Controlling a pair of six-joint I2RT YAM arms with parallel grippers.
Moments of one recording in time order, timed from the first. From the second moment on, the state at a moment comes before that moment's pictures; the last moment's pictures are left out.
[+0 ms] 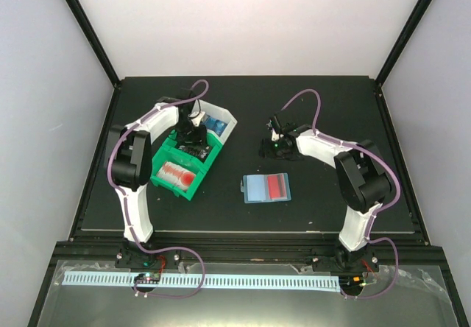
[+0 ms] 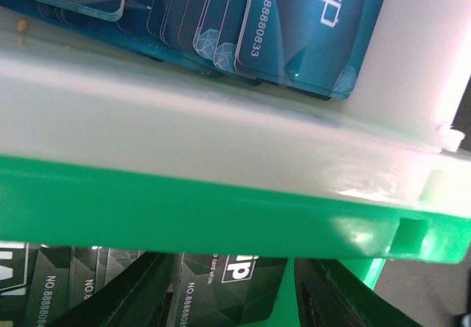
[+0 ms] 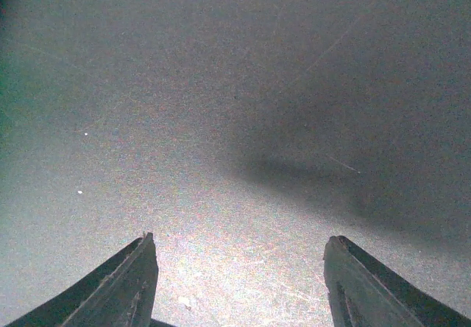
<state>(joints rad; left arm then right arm) -0.23 2.02 1.52 -0.90 0.24 -0.11 0.50 1.84 1.17 -0.45 -0.15 0.45</state>
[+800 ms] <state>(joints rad) -0.22 2.04 1.48 -0.86 0.25 -0.15 0.51 1.91 1.22 -0.43 -0.26 0.41</state>
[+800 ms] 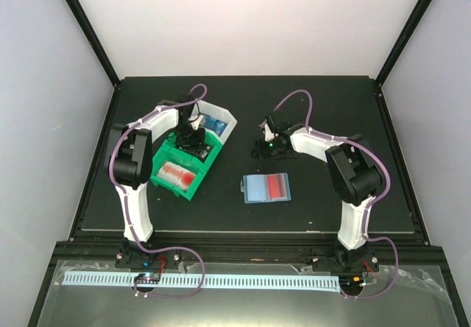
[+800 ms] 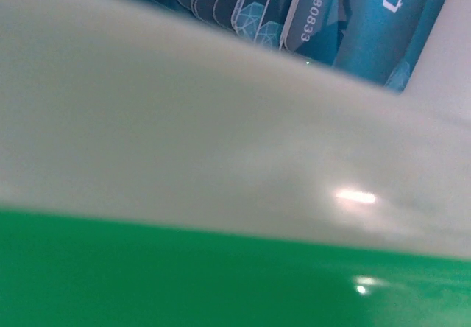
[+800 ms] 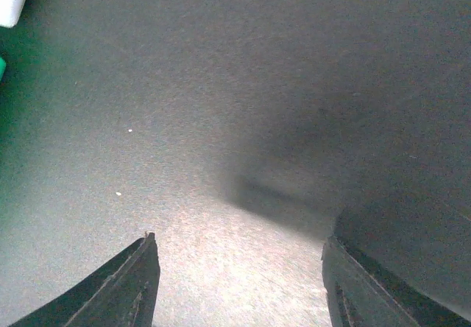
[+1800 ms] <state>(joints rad) -0.22 2.03 1.48 -0.89 0.56 -0.12 0.59 1.97 1.31 -0.43 -0.29 0.38</state>
